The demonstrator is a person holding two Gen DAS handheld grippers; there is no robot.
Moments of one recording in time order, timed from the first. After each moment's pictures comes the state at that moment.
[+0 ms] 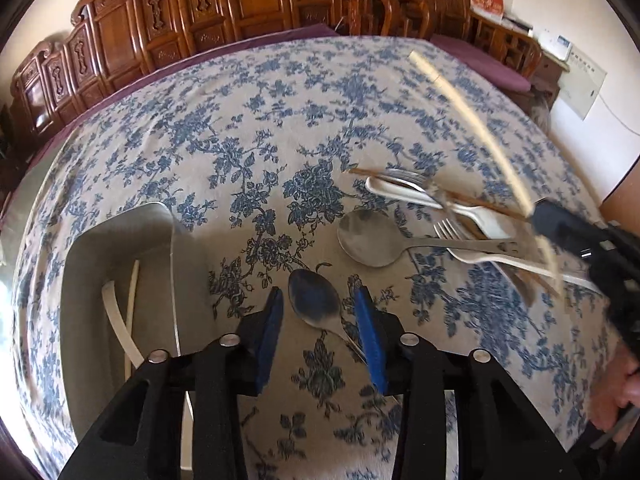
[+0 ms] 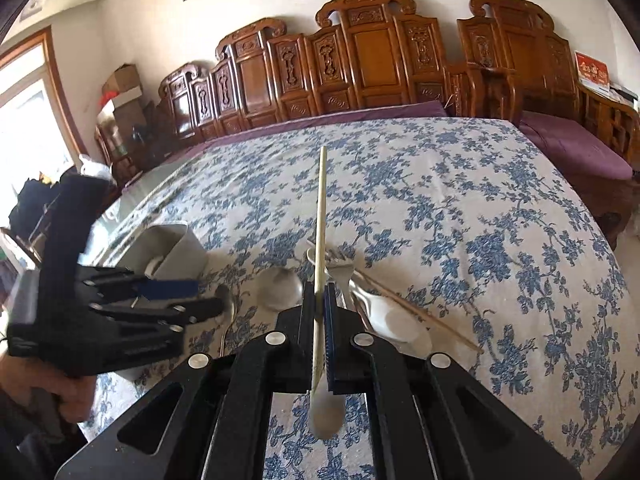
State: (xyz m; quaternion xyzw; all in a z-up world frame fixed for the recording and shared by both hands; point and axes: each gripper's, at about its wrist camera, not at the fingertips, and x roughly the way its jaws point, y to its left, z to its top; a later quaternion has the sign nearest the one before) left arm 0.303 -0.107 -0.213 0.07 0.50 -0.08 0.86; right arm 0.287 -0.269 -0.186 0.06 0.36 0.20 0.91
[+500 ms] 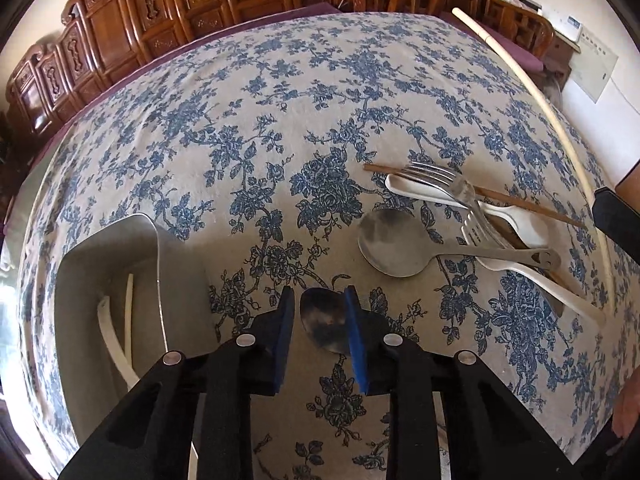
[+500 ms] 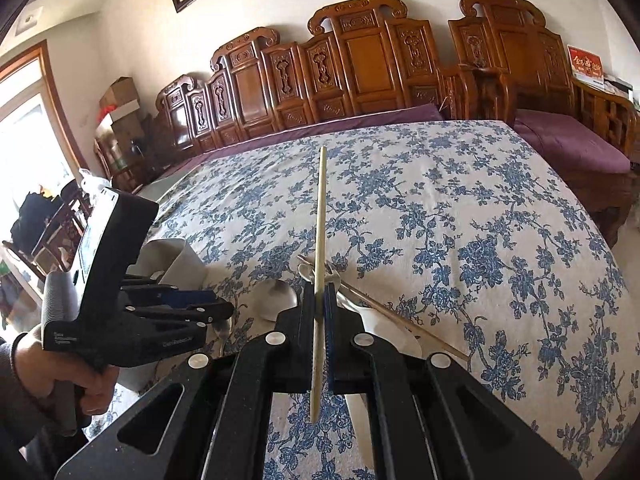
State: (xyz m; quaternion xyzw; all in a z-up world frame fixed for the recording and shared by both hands) left arm 0.328 -0.109 -0.228 0.09 0.53 -0.07 0.84; right arm 0.289 -0.277 -0.182 0.07 0.35 0.20 0.91
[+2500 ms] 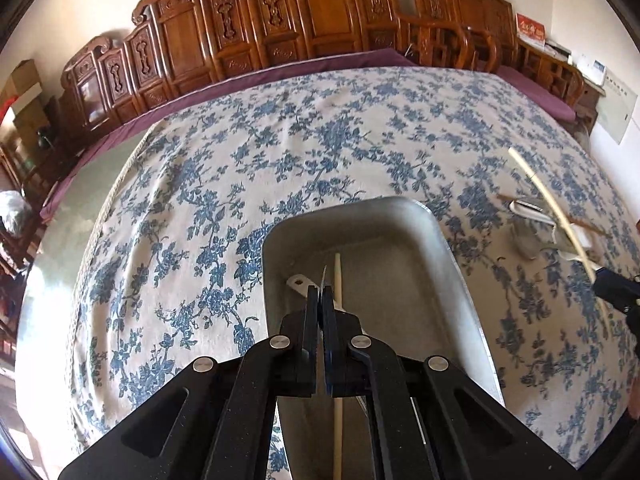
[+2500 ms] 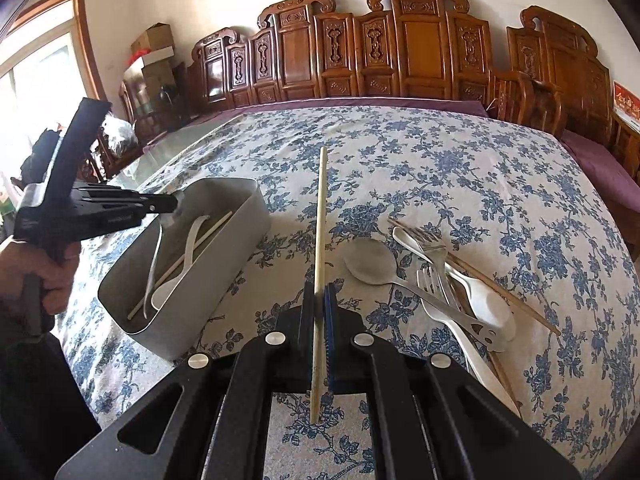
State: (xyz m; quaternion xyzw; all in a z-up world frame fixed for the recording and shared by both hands) left arm 0.289 0.037 -0.185 0.08 0.46 -0.01 0.88; right arm 0.259 -0.185 -0.188 -0.01 0.38 0.25 0.89
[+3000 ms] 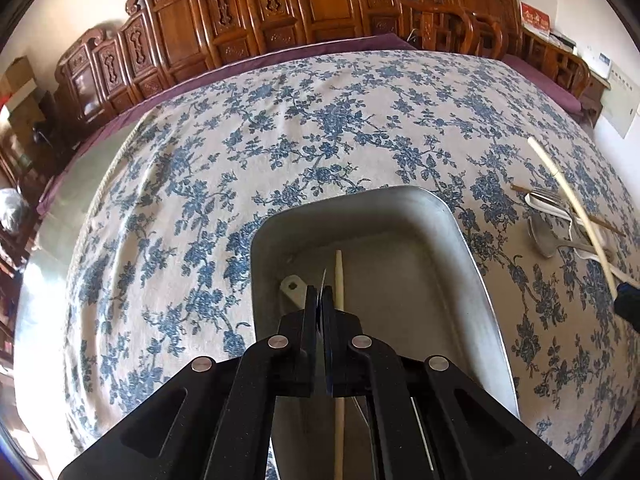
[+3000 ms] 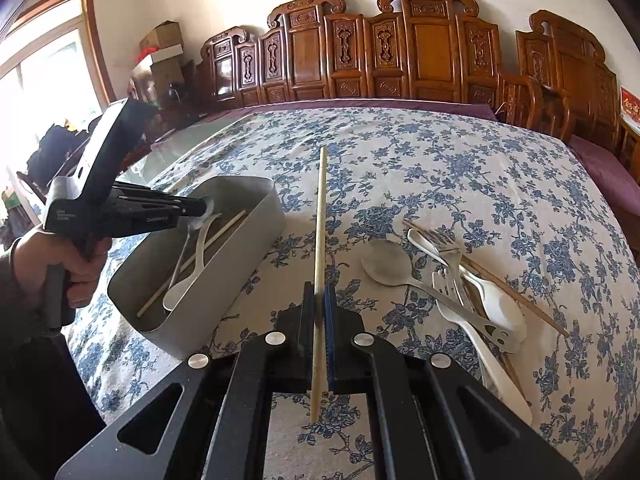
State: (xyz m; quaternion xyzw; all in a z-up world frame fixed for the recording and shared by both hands) left arm 0.307 0.037 -0.201 0.07 0.48 -0.01 0.87; right arm 0.252 -0.176 -0.187 -0.01 0.38 0.26 0.89
